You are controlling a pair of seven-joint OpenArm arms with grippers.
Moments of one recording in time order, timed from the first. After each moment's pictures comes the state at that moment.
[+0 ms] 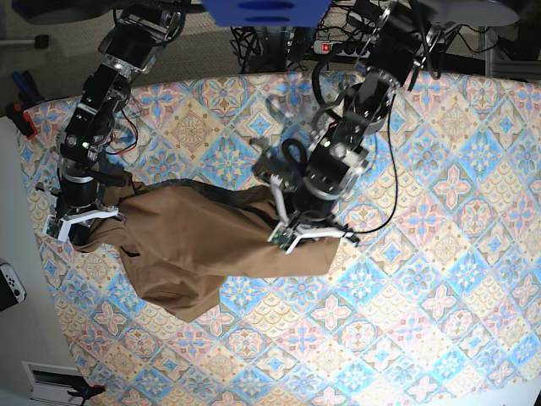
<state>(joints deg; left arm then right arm) -5.0 -6.8 27.5 109.2 6.8 -5.3 51.3 -0.8 1.6 28.9 102.0 2.8 9.3 -29.6</state>
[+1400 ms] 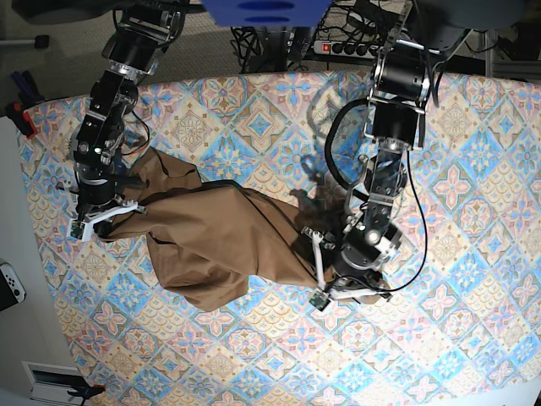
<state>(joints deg) -20.9 -3.3 10.8 89.3 7.0 -23.4 55.0 -0.5 1.9 25.0 96.5 2.8 9.3 -34.4</state>
